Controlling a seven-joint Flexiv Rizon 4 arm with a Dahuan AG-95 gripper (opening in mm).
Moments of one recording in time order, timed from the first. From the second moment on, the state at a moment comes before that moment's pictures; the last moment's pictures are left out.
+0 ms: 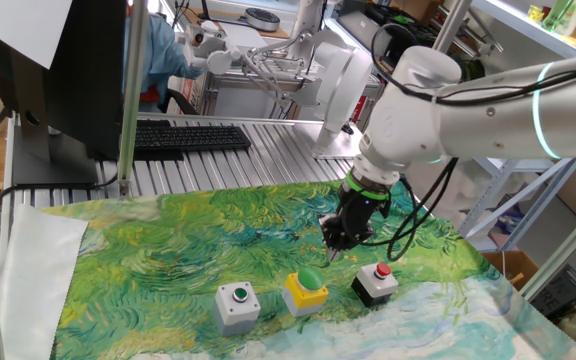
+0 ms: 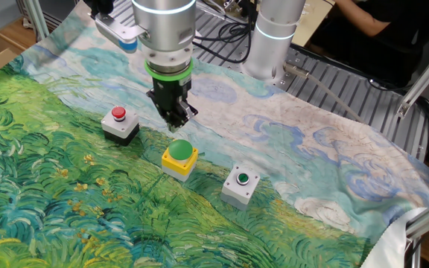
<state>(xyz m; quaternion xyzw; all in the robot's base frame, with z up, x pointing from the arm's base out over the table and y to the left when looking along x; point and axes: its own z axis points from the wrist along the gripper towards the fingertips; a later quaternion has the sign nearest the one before) 0.509 -0.039 0.142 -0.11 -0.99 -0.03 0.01</state>
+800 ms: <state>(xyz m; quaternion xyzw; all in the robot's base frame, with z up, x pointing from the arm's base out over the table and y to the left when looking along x) 0.510 -0.040 0.125 -0.11 -0.99 -0.03 0.01</state>
